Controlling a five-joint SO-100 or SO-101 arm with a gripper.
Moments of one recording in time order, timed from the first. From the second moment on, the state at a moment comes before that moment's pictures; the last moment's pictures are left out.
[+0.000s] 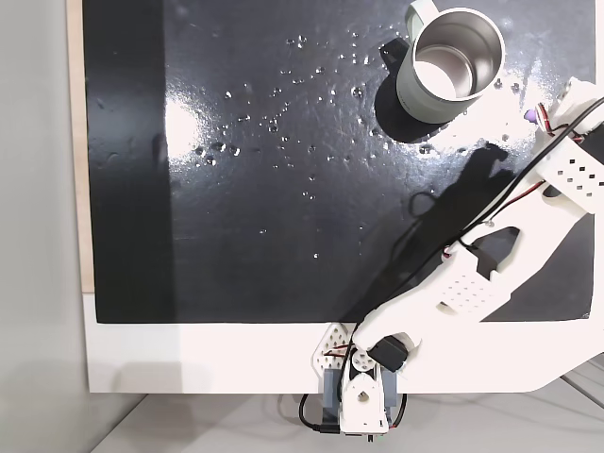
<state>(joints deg) 32.9 39.2 2.5 101.9 -8.1</state>
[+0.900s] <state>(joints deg) 12.3 59.1 9.9 102.4 3.9</state>
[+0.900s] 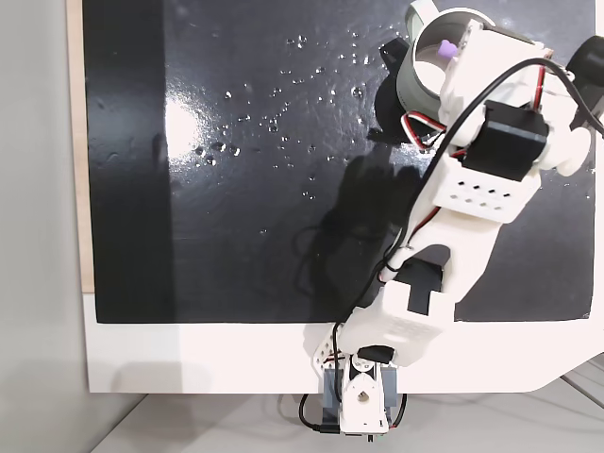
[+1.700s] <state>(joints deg) 13.3 62.1 20.2 104.1 9.0</state>
